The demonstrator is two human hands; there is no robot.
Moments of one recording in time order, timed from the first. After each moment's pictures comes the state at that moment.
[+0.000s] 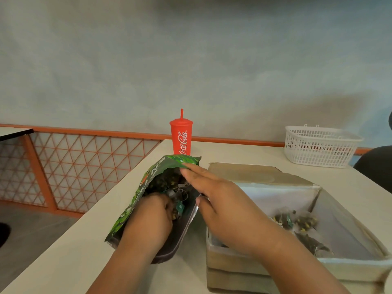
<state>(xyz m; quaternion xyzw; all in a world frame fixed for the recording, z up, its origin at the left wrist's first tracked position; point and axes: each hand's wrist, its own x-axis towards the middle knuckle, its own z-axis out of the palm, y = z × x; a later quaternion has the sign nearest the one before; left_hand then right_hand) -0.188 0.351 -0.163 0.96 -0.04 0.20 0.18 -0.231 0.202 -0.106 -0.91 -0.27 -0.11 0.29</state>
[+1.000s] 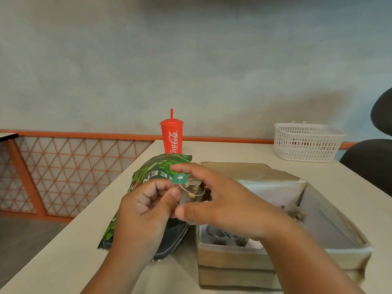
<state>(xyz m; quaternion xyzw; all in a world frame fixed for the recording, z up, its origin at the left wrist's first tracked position) -0.236 0.330 -0.129 0.68 -0.16 0.20 0.69 -0.240 0.188 -0.090 -0.82 -0.23 0.04 0.51</state>
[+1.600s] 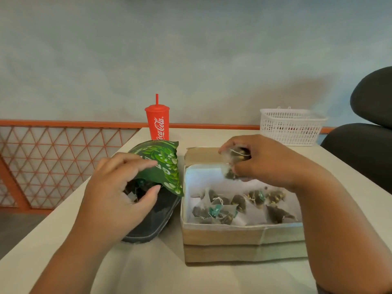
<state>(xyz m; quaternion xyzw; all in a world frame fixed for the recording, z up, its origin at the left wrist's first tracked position) -0.221 0.362 -0.134 0.84 -0.24 0.37 0.33 -0.239 0.115 -0.071 -0.92 -0.10 -0.05 0.37</state>
